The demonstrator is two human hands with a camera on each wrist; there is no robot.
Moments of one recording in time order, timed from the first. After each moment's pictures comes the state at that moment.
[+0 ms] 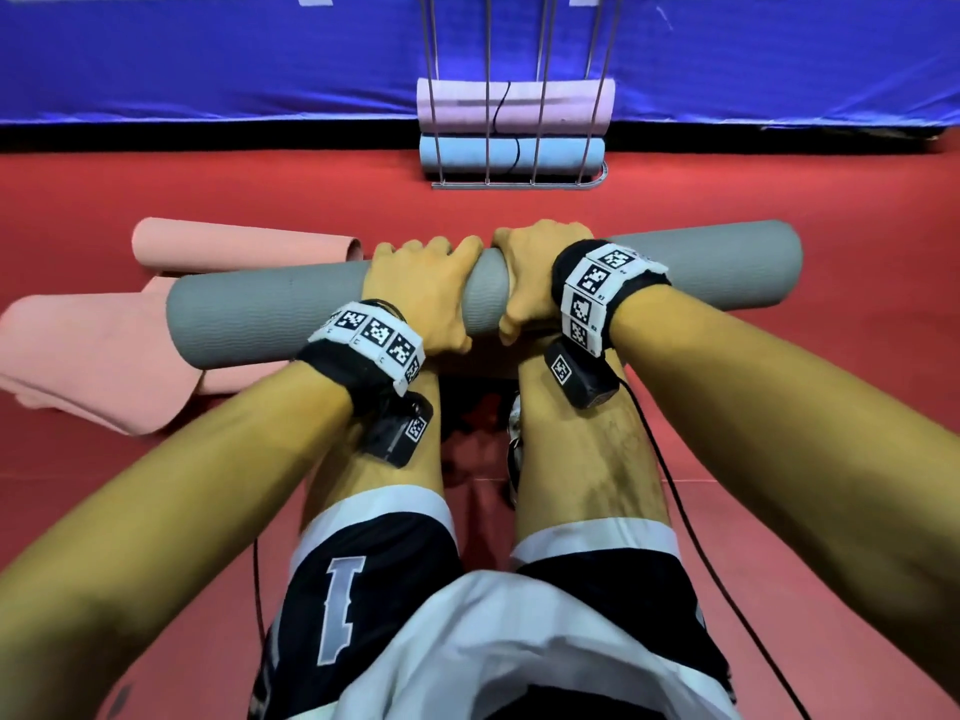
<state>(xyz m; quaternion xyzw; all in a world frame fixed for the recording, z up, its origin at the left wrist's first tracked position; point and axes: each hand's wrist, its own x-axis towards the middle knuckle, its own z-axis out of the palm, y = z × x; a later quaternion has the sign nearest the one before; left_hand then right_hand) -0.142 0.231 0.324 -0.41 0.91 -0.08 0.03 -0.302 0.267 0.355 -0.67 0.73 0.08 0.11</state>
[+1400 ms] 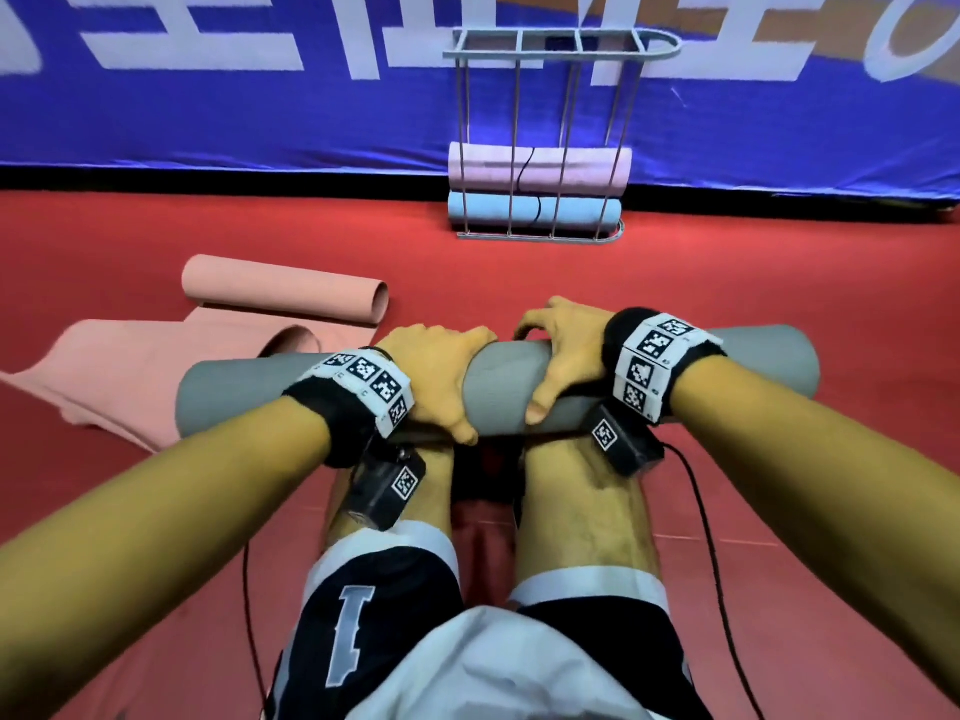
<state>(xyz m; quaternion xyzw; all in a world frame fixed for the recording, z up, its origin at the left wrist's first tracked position) -0.124 0.252 0.357 -0.37 0.91 0.08 0.16 -0.323 0.296 0.373 -0.68 0.67 0.04 0.27</state>
